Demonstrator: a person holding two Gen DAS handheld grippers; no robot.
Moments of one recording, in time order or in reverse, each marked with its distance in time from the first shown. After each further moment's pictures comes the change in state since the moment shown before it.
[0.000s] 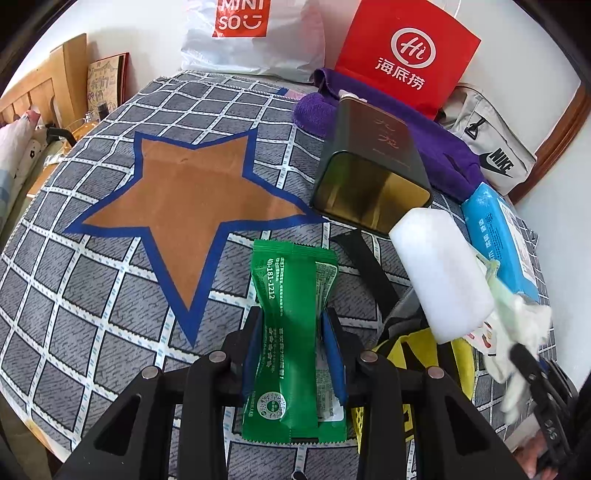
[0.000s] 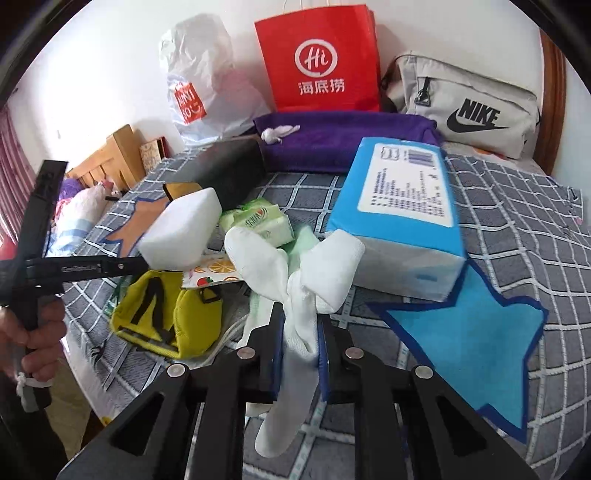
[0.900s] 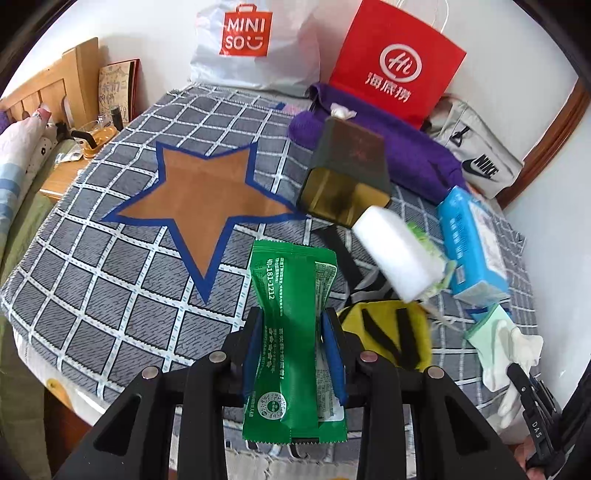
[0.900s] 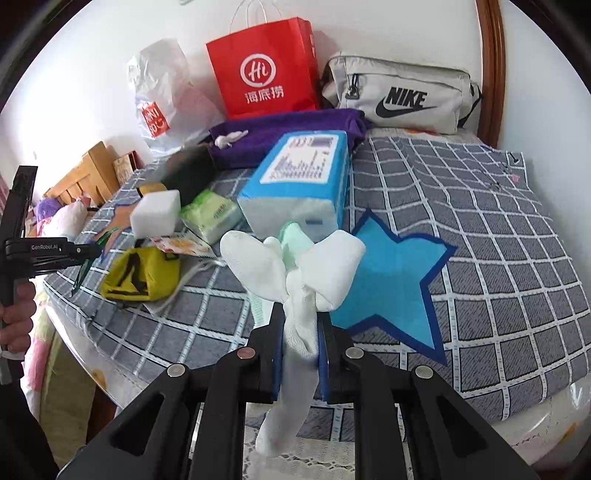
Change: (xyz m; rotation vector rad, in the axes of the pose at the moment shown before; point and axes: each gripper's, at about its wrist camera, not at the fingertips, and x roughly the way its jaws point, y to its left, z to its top) left arm -0.056 -0.009 -0.011 -0.017 -0.010 -0.011; right arm -0.064 -0.048 -0.038 0.096 -0.006 -0.090
